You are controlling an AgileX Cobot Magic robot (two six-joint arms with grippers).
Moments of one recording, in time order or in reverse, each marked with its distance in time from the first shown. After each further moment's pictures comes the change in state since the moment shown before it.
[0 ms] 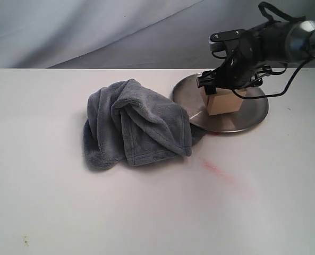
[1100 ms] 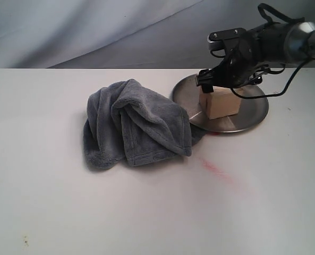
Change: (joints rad) left arm 0.000 0.000 0.000 0.000 0.000 0.000; right arm 0.000 0.007 -0.004 0.000 -0.039 -0.008
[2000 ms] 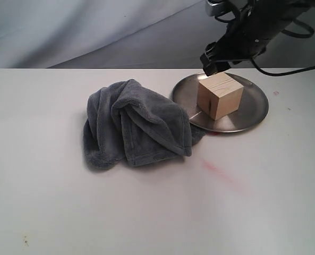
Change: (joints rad) left arm 0.000 0.000 0.000 0.000 0.000 0.000; right arm 0.000 -0.279 0.007 0.416 0.326 -0.640
